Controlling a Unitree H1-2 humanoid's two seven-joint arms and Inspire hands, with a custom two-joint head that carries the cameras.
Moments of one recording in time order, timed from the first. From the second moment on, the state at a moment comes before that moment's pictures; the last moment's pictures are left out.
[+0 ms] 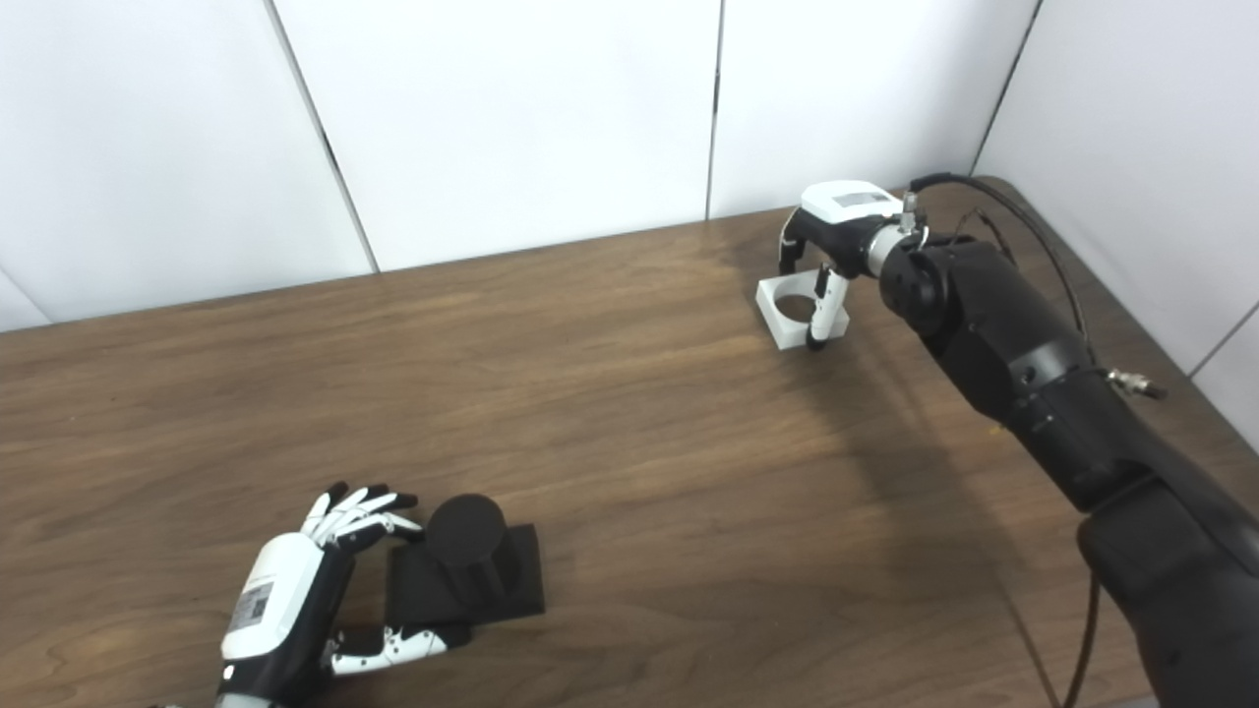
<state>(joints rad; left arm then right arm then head) 0.12 0.23 -0.31 -0.13 0.76 -0.11 0.02 -0.59 -0.71 0.33 0.35 -0.75 0.14 0.36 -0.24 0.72</state>
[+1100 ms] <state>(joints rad) 0.10 0.15 -0.33 -0.13 0.81 -0.03 0.04 -0.51 -0.57 0.35 -0.52 -0.69 0.19 0.80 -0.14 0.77</state>
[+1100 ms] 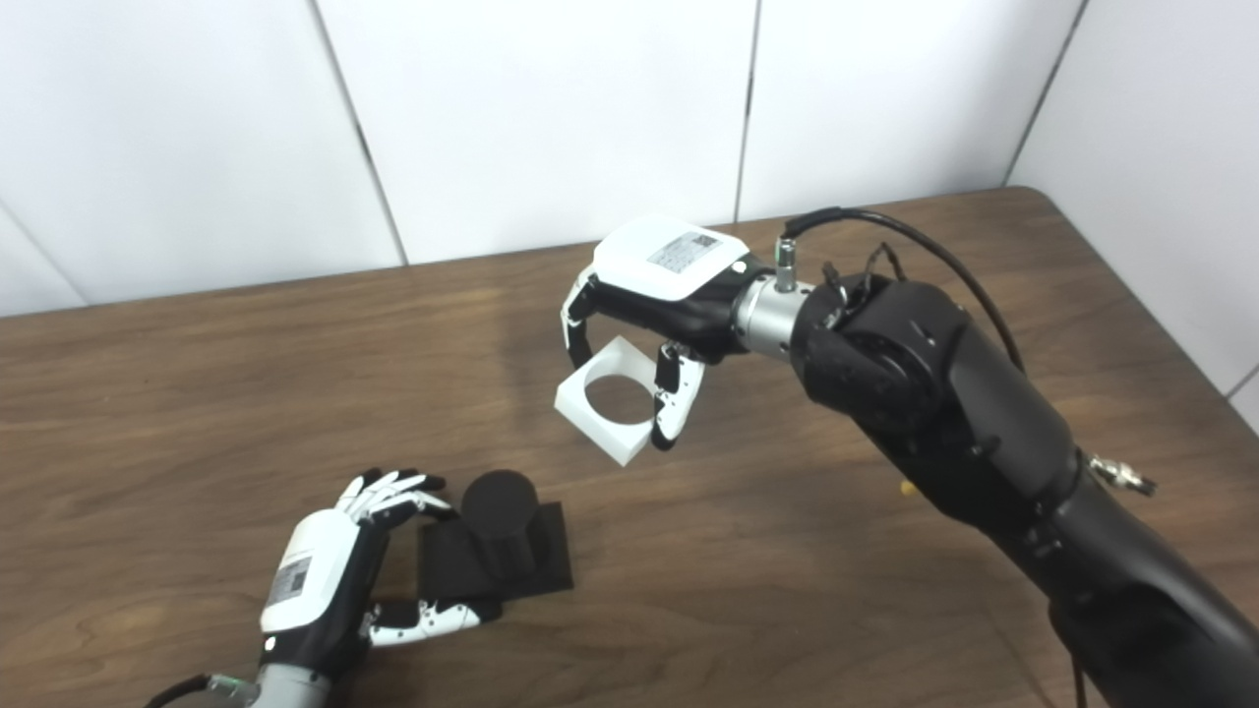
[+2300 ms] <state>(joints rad) 0.11 0.12 -0.37 -0.15 0.82 0.03 0.04 -0.50 -0.41 0.41 -0.59 -0.73 0.12 0.91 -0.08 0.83</state>
